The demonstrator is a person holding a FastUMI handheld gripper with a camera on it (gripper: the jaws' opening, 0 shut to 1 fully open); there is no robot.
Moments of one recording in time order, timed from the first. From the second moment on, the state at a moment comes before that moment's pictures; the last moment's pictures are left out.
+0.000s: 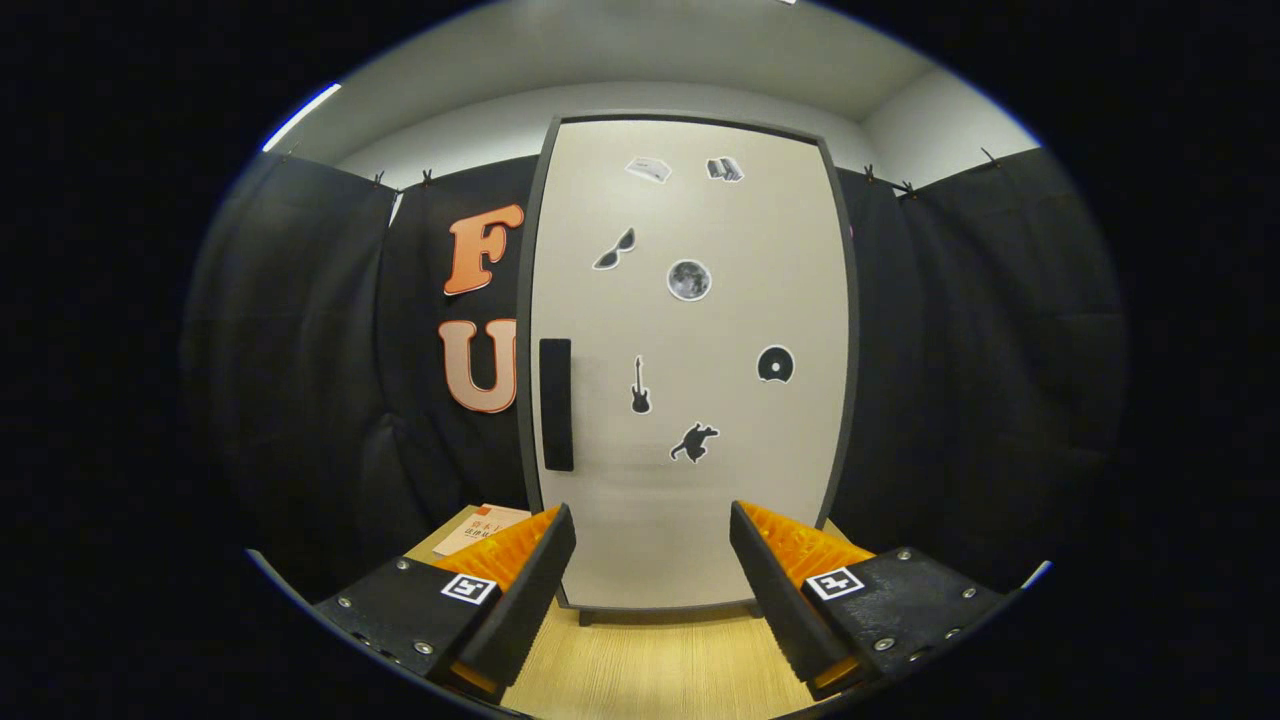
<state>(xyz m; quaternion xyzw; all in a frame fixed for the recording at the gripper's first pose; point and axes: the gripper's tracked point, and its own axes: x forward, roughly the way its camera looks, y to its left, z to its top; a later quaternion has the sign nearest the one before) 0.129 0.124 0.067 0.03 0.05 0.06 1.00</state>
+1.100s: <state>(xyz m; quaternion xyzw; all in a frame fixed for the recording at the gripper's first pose) 0.028 0.079 0.072 0.04 0.06 0.03 1.00</state>
